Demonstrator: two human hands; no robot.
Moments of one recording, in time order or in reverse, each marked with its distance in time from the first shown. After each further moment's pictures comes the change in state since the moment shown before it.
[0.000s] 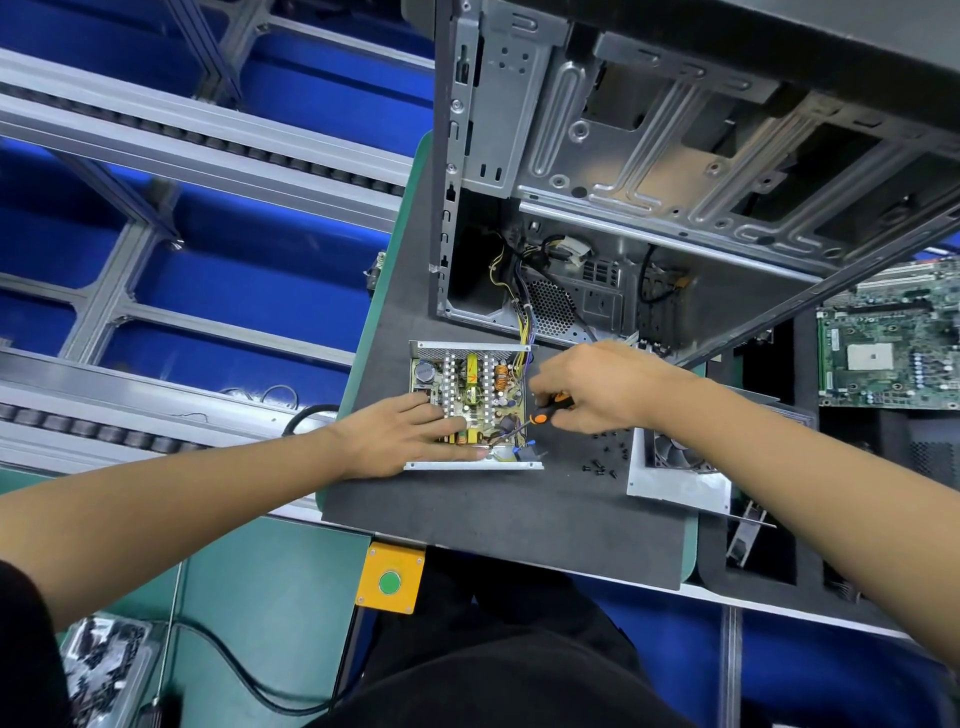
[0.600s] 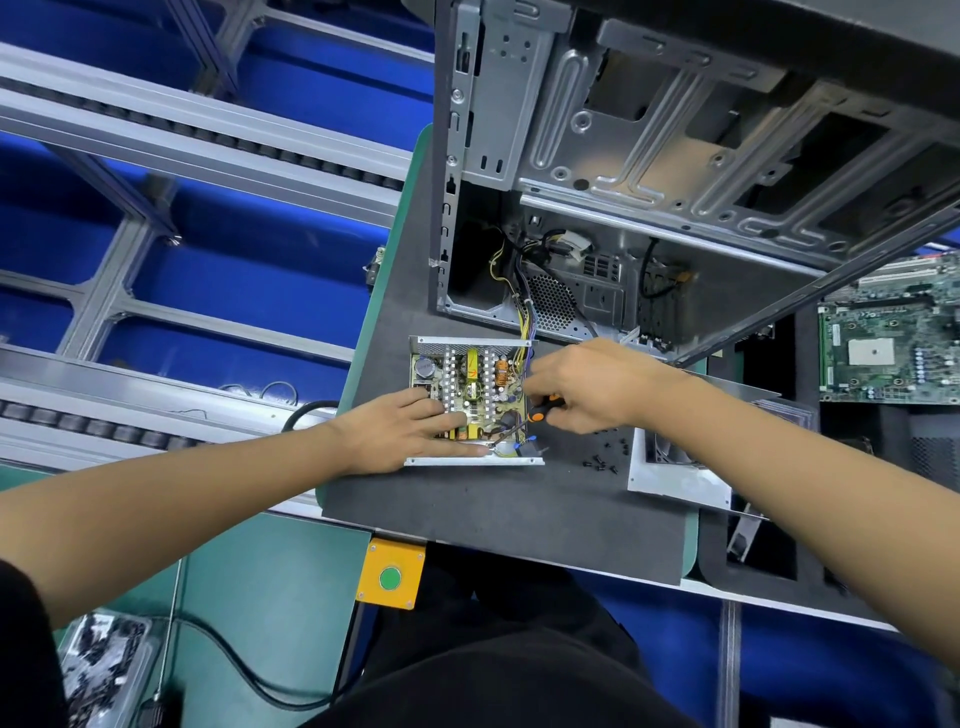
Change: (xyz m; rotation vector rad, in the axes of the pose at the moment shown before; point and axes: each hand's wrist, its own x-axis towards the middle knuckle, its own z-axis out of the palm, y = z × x) left_hand 0.001 0.001 0.008 0.003 0.004 0.001; right_hand 0.006 -0.003 0.005 -0.064 -0.013 -0.053
